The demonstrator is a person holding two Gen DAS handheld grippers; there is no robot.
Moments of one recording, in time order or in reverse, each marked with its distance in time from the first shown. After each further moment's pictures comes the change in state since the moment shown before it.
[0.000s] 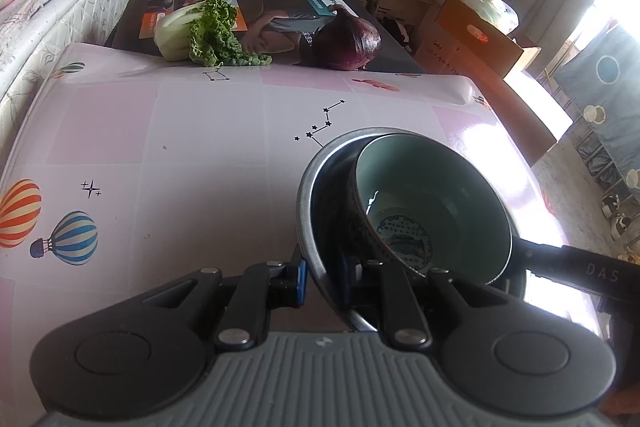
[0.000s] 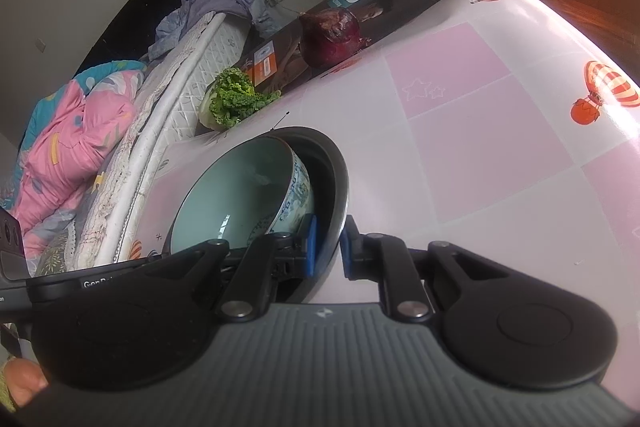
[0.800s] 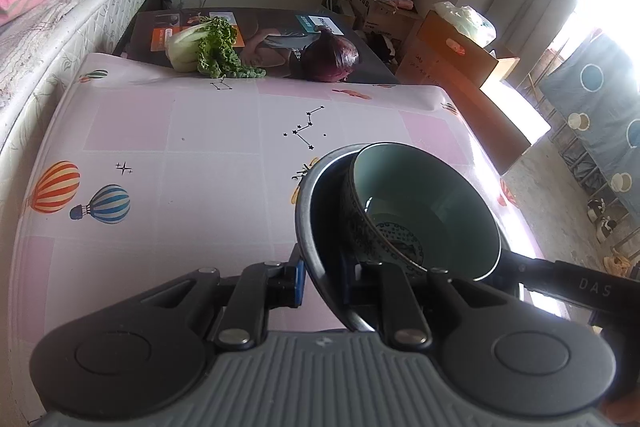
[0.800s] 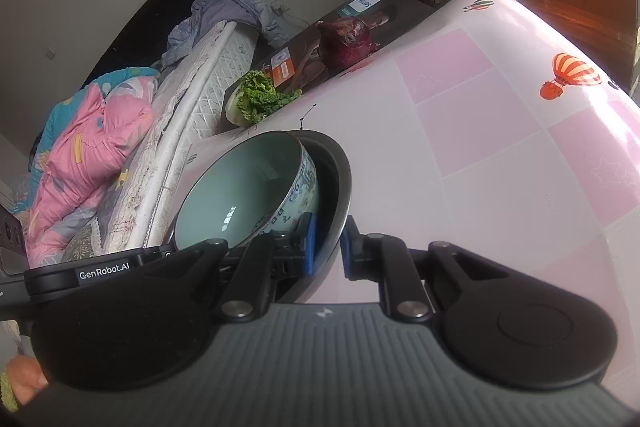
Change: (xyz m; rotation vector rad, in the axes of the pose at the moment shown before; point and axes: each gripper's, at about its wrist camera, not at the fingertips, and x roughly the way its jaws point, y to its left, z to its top) left arm -0.075 -0.010 -0.033 0.000 -0.041 -0.027; right arm -0.080 0.024 -0.038 0.010 -0.027 0.013
